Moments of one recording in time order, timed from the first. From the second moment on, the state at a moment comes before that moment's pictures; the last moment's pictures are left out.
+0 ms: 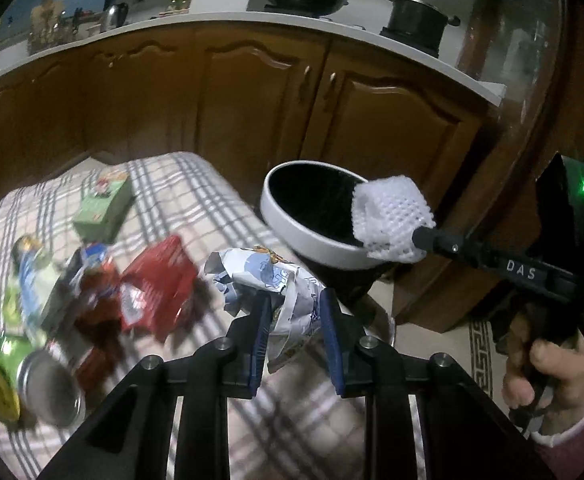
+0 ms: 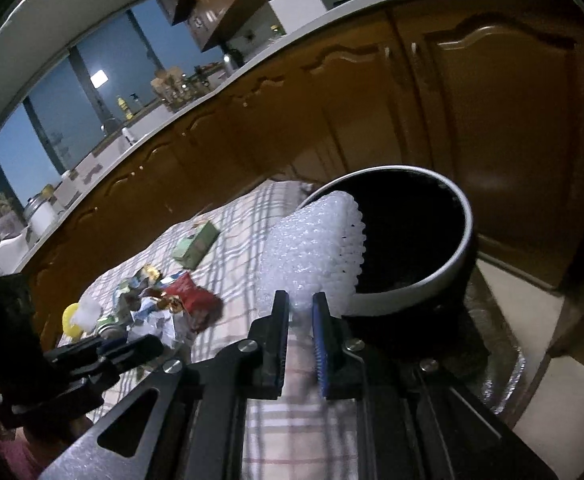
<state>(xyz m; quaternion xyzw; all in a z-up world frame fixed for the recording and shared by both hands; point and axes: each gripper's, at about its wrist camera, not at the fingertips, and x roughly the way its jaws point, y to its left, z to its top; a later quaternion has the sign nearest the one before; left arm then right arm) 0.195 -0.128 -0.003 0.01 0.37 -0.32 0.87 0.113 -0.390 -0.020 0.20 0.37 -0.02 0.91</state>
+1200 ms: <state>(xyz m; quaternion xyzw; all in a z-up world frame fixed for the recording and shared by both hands) 0.324 -0.276 -0.033 0.06 0.41 -0.33 0.85 0.178 -0.475 -0.046 0.18 0.42 -0.06 0.89</state>
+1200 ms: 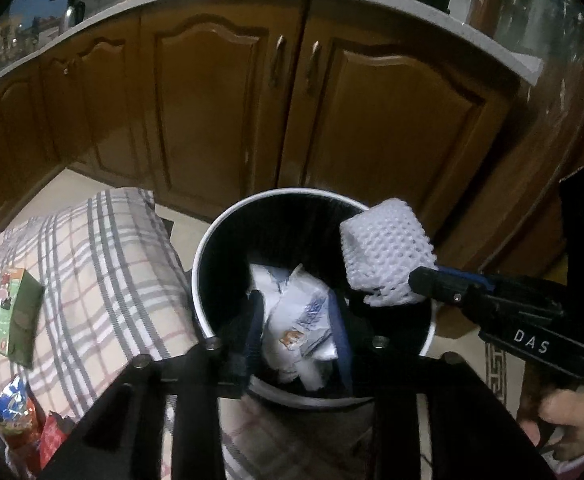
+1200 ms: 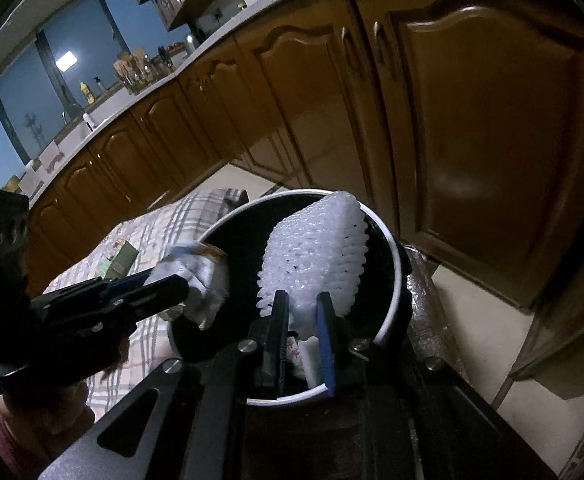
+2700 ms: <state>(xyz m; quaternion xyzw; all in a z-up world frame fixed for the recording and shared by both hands) 0.122 0.023 -0.038 -0.06 0.41 -0.17 0.89 0.111 -0.279 -0.062 0.21 0.42 0.06 0.88</state>
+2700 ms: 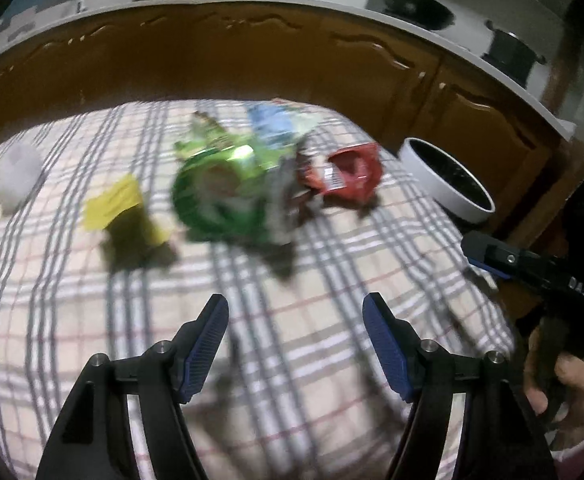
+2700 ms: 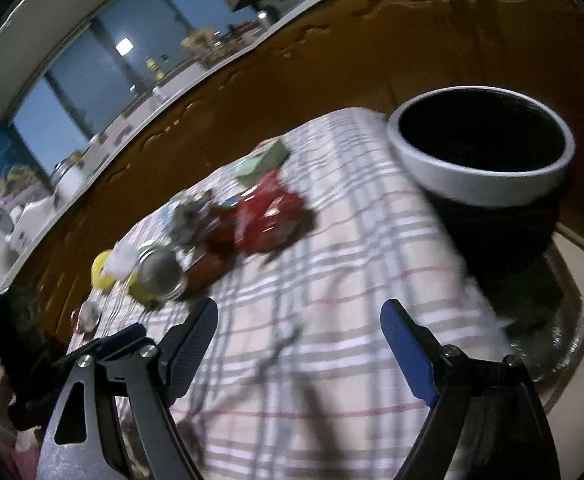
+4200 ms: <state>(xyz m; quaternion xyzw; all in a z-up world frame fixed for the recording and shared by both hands) 0.190 0.096 -0.048 -0.11 0.42 -0.13 0.89 0.156 -0.170 -0.065 0.11 0.42 0.21 0.87</state>
